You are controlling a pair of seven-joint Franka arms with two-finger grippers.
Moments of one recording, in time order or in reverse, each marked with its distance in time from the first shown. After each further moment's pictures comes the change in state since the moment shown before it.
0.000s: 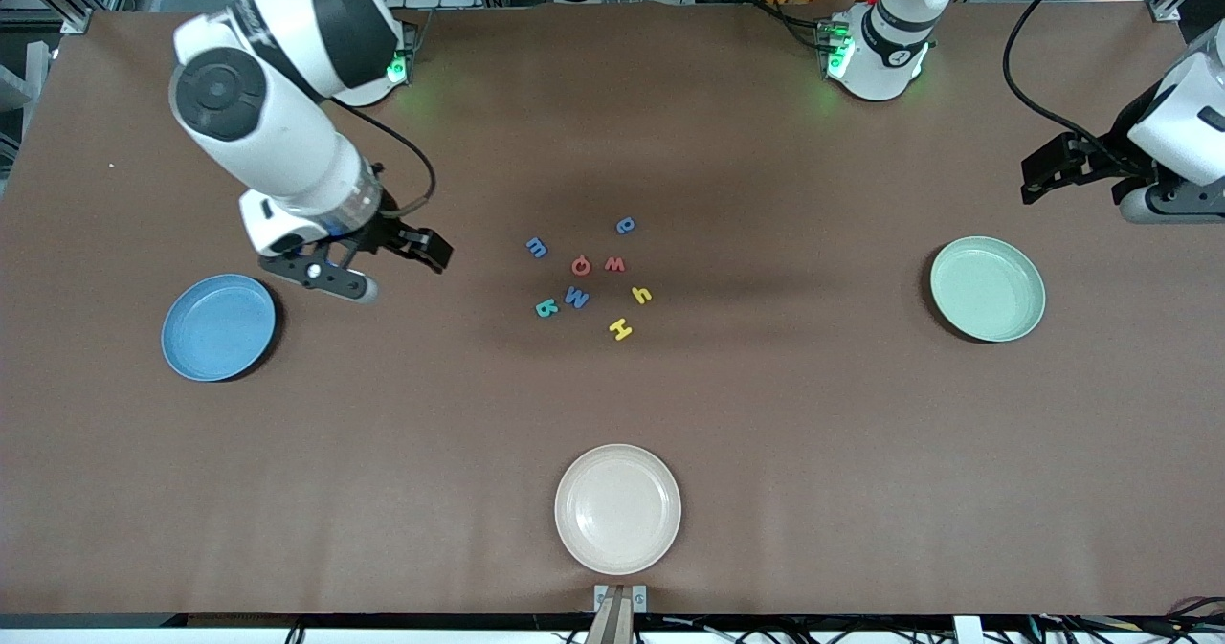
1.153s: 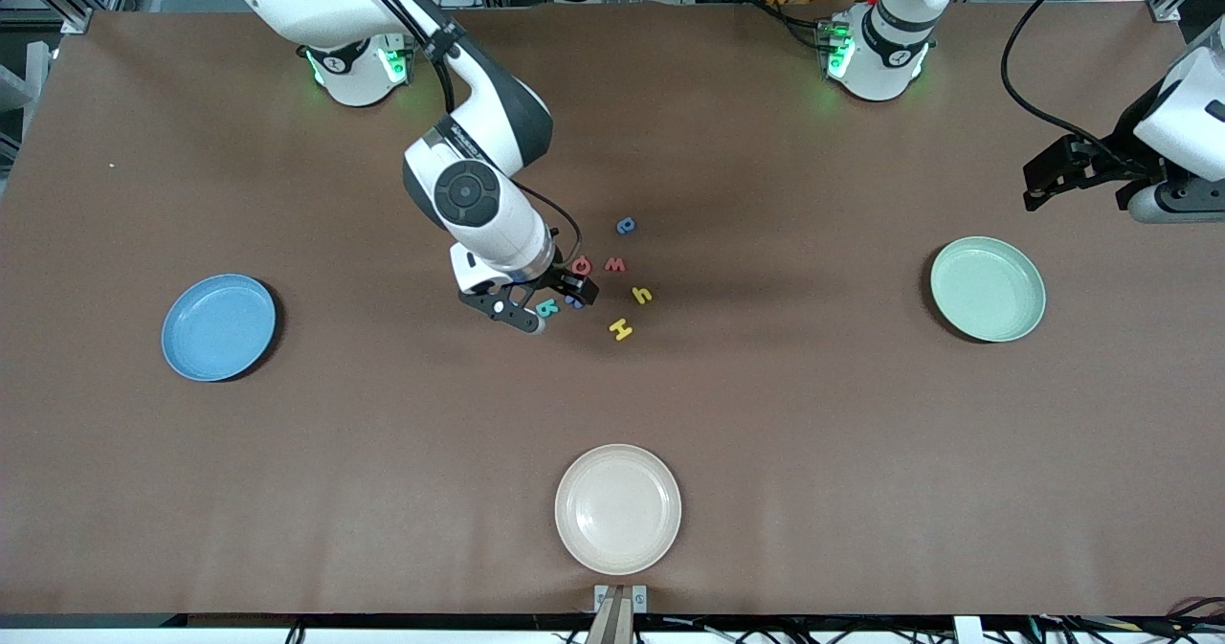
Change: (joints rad) left arm -0.002 -0.008 -0.007 0.012 0.005 0.023 -0.034; right arm 0.254 0.339 -0.038 -0.009 -0.008 0.392 0.288
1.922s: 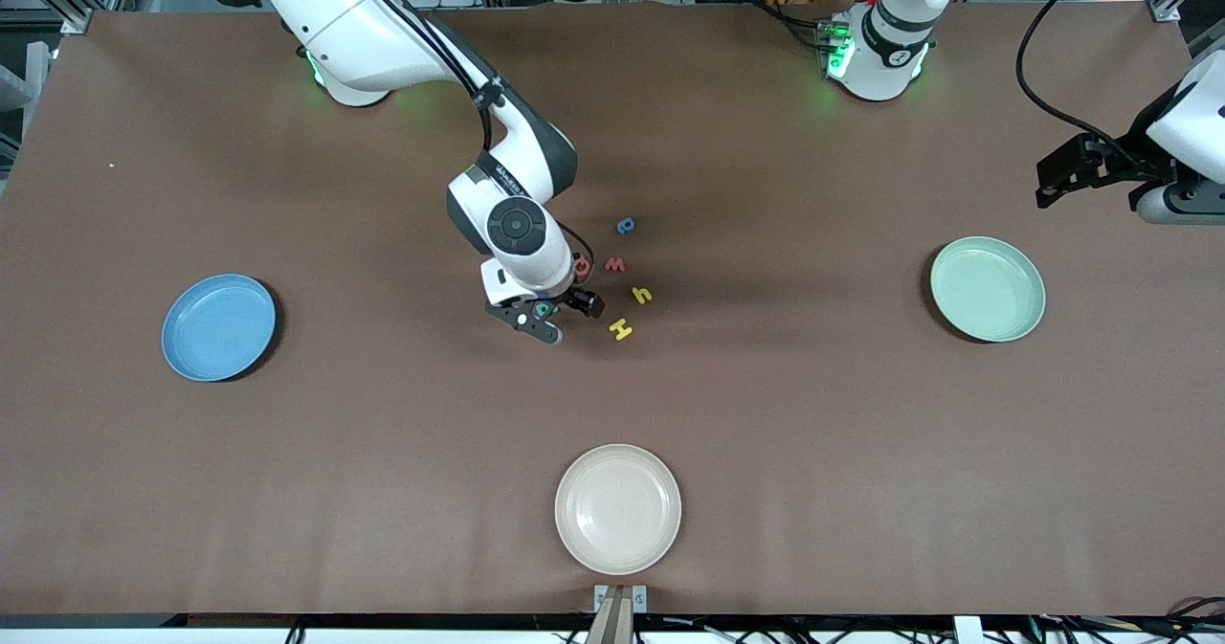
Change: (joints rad) left arm 0.023 0.000 0.008 -0.008 0.000 -0.023 0.091; right arm 0.127 0.130 -0.119 0.001 -0.032 0.102 0.080
